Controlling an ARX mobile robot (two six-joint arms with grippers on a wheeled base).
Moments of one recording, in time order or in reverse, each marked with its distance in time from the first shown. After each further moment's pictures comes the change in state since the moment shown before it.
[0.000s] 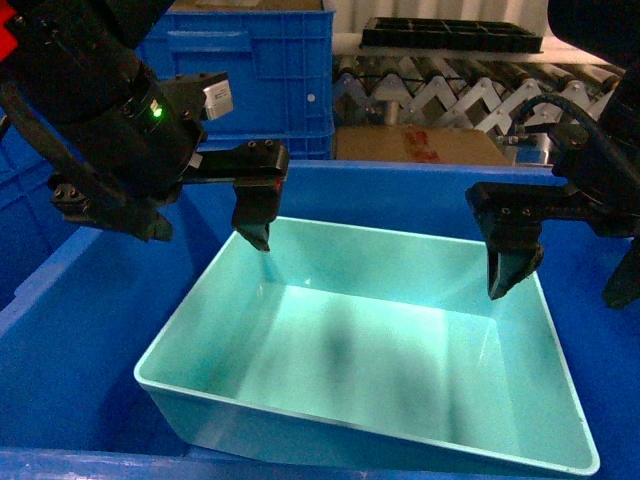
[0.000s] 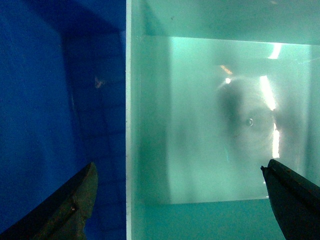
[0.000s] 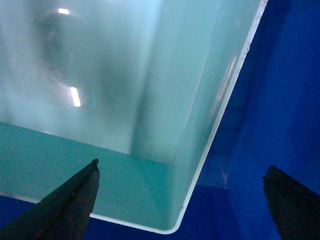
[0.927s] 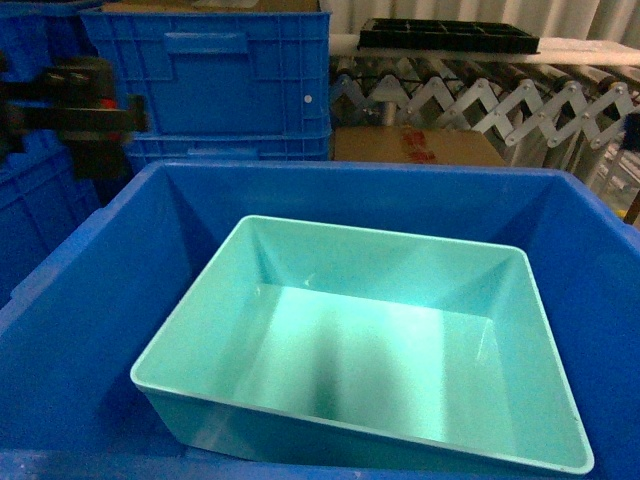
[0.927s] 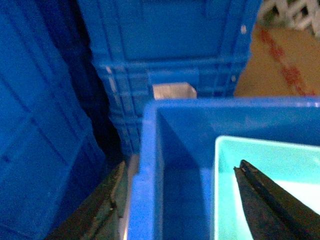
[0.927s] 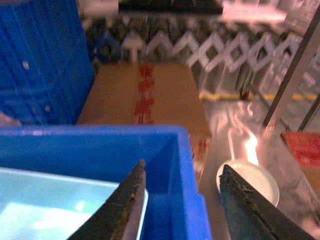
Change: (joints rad) left arm 0.065 -0.474 -0.743 1.071 -0.270 0.106; right arm -0.029 -0.586 -1.005 1.677 0.287 -0.167
